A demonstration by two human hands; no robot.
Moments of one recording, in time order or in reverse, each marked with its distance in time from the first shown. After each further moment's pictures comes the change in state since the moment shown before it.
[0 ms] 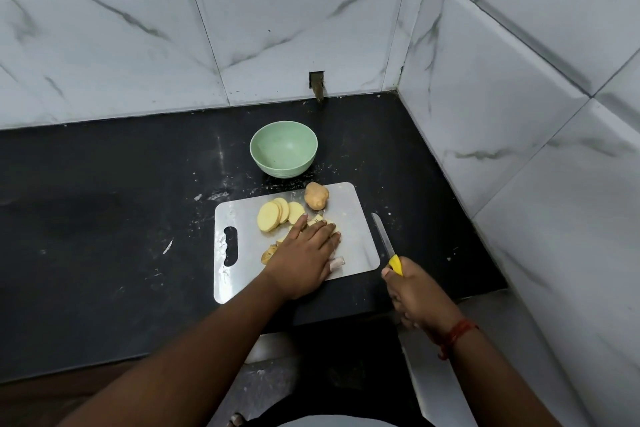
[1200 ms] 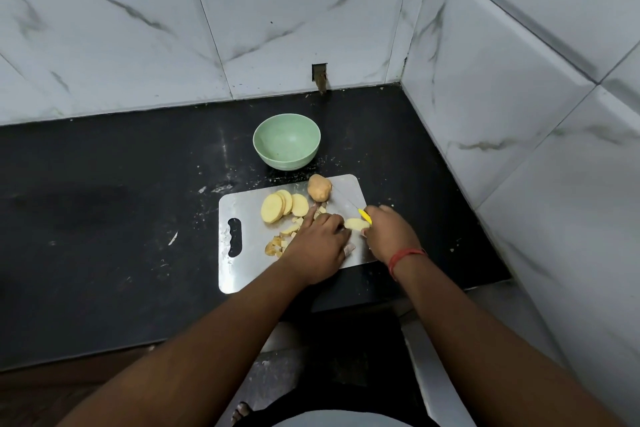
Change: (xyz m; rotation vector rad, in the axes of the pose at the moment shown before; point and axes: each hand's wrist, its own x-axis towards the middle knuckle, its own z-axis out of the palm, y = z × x) left_hand 0.017 0.019 -0.016 -0.169 -0.003 -0.077; right_hand 0.101 -0.023 0.017 -0.914 0.327 -0.418
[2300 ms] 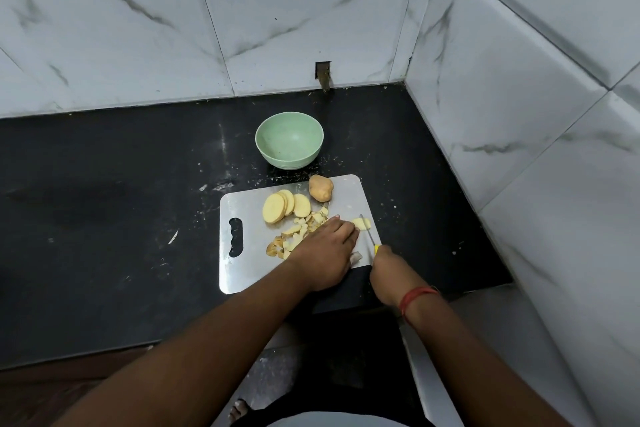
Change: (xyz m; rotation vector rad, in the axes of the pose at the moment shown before) left_hand 0.005 0.002 0.013 0.020 -0.079 0.111; right_hand -0.055 -0.016 0.005 -0.018 -0.324 0.298
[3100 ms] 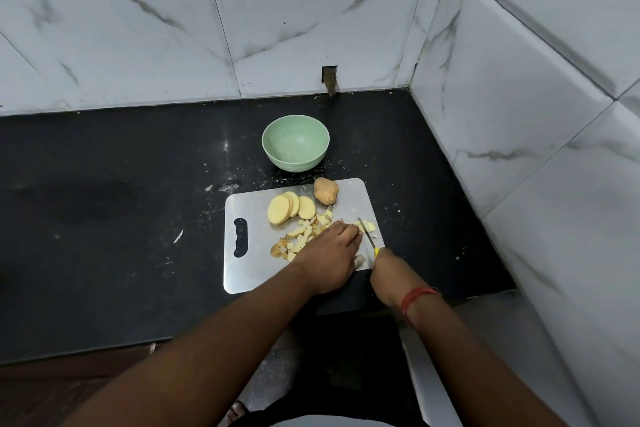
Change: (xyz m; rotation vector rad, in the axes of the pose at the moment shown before) left_hand -0.001 0.000 0.005 -0.068 0.043 -0.017; right_hand -0.005 -0.008 -0.007 0.006 -0.033 -0.005
